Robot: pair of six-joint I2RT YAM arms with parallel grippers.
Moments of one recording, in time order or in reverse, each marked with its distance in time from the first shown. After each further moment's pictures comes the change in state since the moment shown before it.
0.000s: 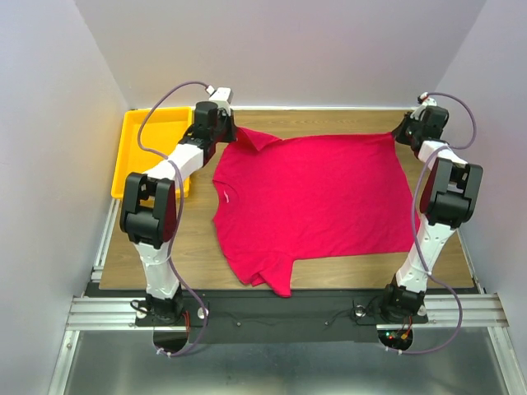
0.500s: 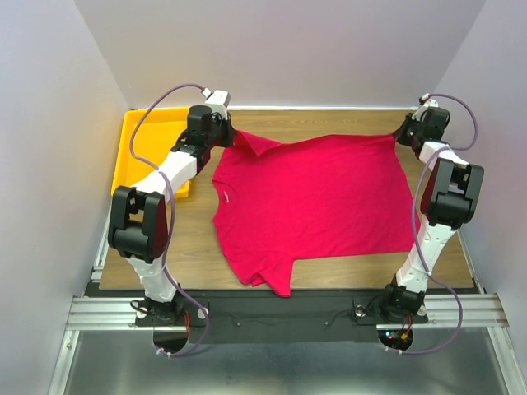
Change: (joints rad) left arm 0.000 -0.156 -0.126 -0.004 0.047 0.016; right arm -0.010 -0.014 -0.018 0.000 0.006 0.000
